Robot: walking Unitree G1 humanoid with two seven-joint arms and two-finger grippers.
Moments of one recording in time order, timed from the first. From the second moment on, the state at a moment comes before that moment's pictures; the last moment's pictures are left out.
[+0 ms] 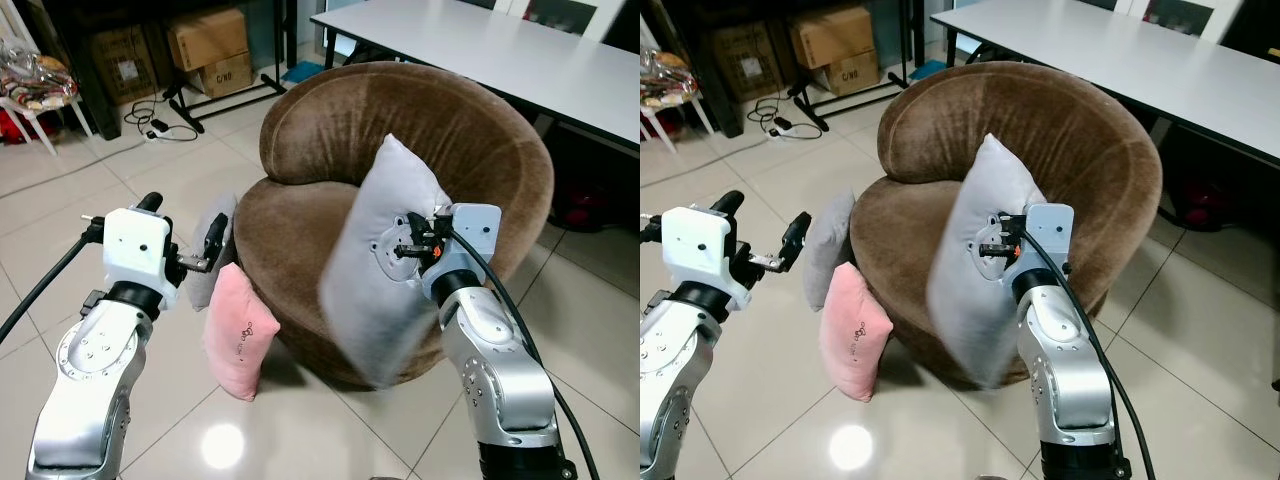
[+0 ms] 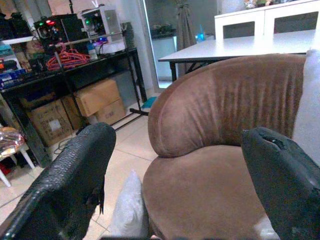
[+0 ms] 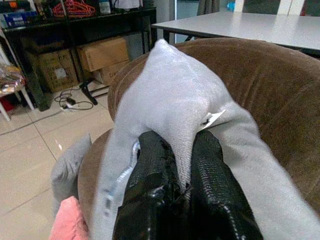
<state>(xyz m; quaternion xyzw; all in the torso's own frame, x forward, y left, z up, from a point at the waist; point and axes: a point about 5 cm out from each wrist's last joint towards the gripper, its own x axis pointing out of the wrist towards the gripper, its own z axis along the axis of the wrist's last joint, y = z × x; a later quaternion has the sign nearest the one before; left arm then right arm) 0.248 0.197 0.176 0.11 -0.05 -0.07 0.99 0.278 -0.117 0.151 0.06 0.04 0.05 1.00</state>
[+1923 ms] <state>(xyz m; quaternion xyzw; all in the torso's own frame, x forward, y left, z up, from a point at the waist) 0.250 0.192 0.172 0.12 -0.04 -0.09 0.99 0.281 -0.123 0.147 0.06 0.04 0.04 1.00</state>
